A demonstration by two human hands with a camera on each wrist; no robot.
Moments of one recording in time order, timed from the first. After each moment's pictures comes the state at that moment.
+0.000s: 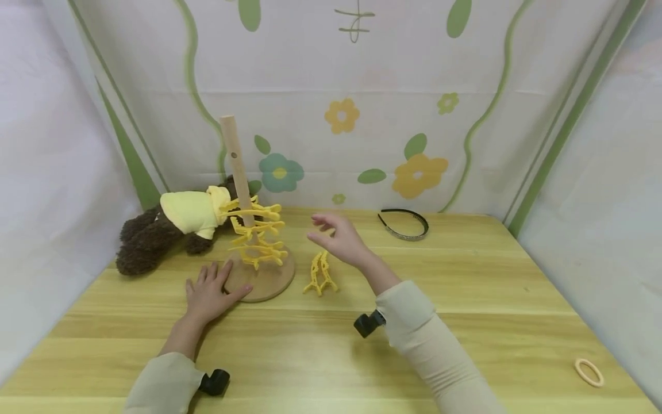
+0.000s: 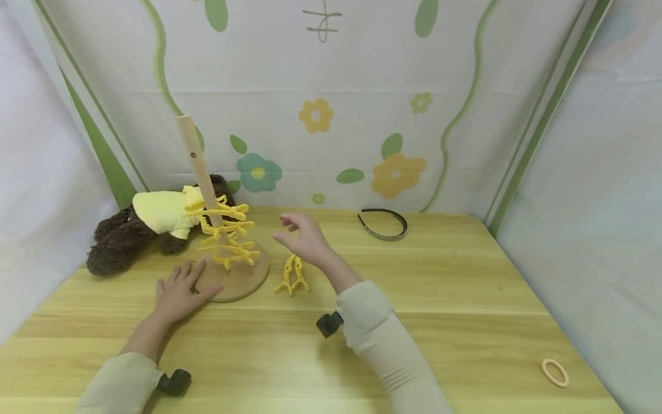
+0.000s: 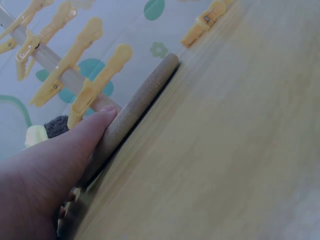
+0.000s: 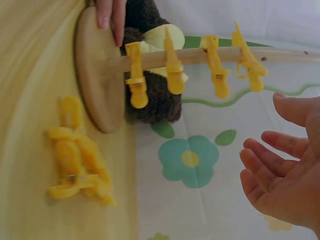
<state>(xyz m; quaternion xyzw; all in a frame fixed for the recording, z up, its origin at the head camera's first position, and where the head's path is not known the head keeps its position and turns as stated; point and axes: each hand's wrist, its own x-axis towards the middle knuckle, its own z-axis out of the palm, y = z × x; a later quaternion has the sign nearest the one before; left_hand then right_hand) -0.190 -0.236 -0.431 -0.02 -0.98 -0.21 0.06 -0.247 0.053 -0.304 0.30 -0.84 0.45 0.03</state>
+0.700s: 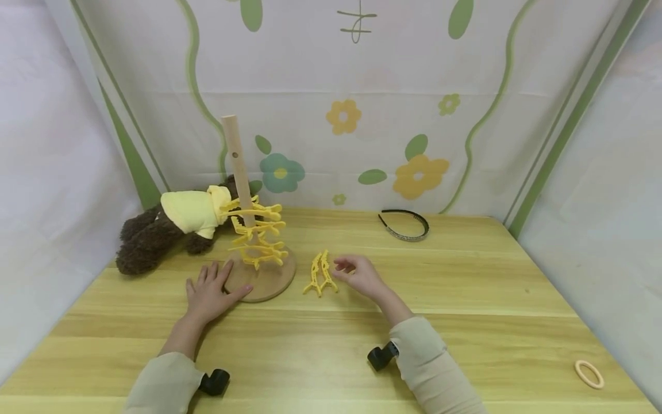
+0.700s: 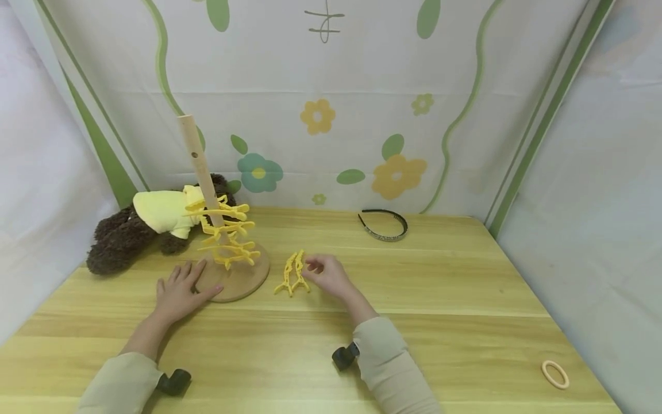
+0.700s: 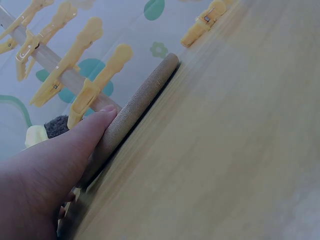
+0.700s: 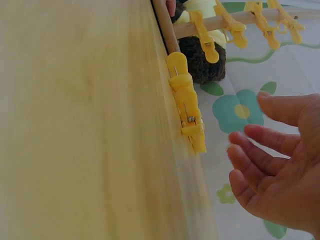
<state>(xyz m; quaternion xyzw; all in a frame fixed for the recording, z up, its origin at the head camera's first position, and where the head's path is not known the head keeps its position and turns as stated) -0.190 -0.235 -0.431 -0.02 -0.97 -0.22 0.06 -0.235 0.092 -0.383 0.20 -0.86 0.47 -0.04</state>
